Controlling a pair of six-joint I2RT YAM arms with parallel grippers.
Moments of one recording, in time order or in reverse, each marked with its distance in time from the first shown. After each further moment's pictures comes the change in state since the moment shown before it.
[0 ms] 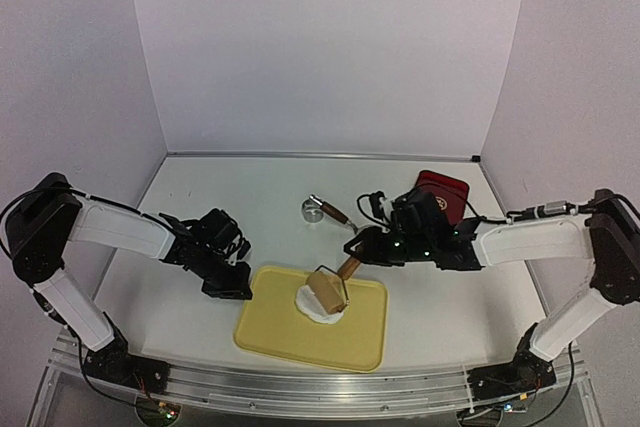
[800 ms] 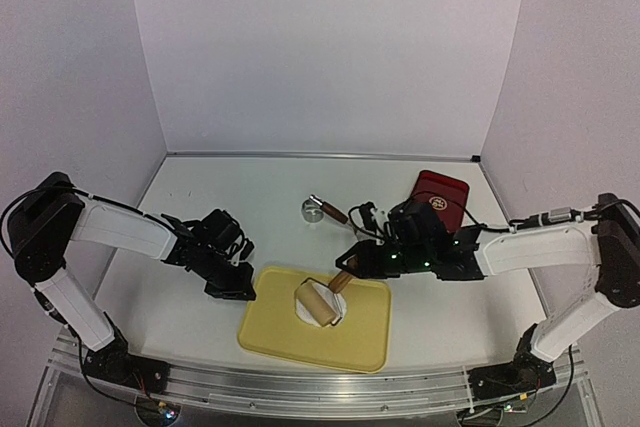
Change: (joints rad) left arm -0.007 0.012 0.002 0.024 0.025 0.002; right arm 0.068 -0.032 -0.027 -0.009 -0.041 0.004
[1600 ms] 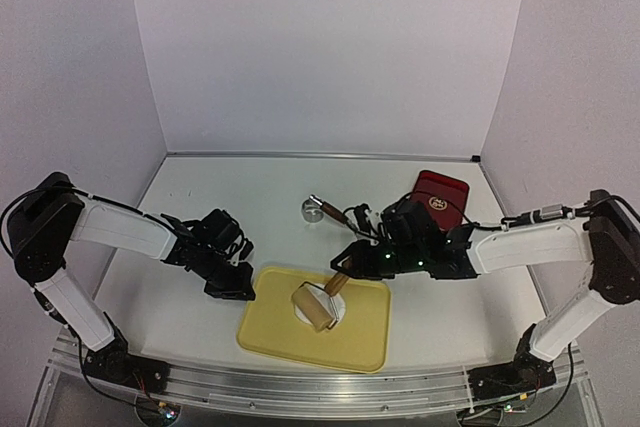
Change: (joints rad) left arm 0.001 -0.001 -0.001 -0.001 -0.001 -0.004; right arm 0.016 0.066 0.047 -0.001 -0.015 0.029
